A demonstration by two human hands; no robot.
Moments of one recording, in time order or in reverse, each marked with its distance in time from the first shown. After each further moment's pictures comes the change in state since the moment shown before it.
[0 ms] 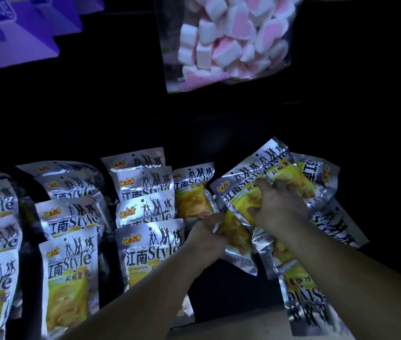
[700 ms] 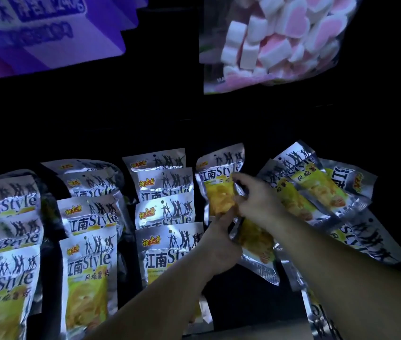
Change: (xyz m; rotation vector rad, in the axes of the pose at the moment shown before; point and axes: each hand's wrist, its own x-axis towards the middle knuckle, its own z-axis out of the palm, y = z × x) left_hand -0.006 0.007 -0.025 0.118 -0.078 0.061; right_hand 0.033 -0.066 0.024 0.634 -0.028 -0.190
